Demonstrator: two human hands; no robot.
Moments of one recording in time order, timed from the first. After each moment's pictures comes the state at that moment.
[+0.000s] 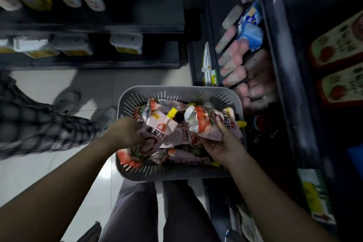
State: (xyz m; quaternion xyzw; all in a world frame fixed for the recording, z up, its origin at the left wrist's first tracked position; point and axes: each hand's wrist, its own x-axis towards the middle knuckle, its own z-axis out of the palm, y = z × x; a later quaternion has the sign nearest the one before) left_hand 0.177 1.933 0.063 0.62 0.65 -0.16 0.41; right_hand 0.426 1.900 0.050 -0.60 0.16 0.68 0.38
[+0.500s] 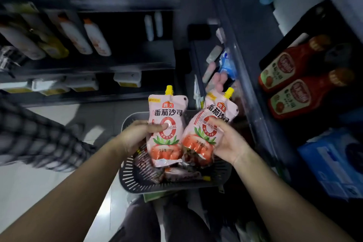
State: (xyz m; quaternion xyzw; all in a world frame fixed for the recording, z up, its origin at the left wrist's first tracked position) left_hand 0.213 1.939 0.147 0.26 0.56 0.20 0.76; right_hand 0.449 1.913 0.153 -0.53 -0.03 0.76 0.37
